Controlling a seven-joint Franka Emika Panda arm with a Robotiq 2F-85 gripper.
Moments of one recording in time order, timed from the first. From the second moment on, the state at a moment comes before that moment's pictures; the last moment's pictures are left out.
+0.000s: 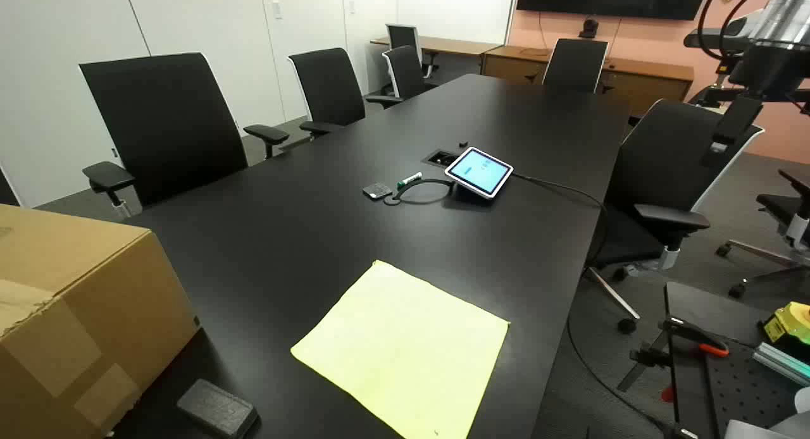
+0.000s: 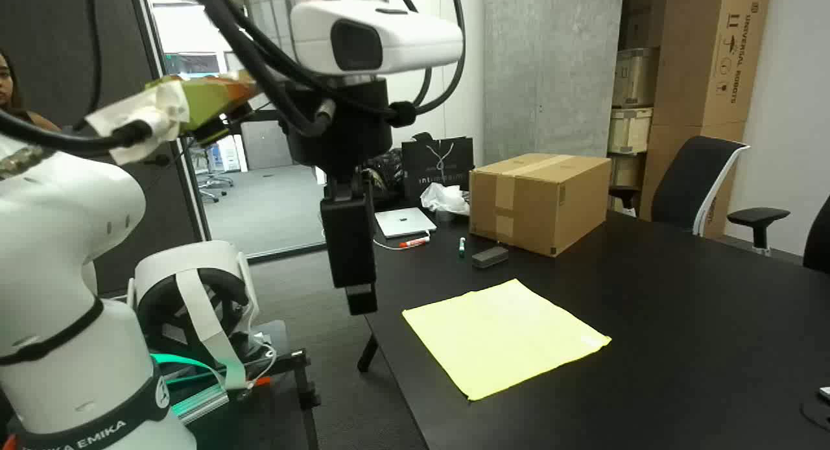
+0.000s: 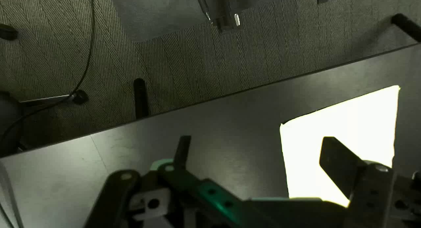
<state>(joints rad) -0.24 -0.76 -0.33 -2.69 -0.11 1.97 -0.19</state>
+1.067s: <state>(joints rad) 0.01 -0.42 -0.22 -2.76 -0.10 2.36 -0.37</state>
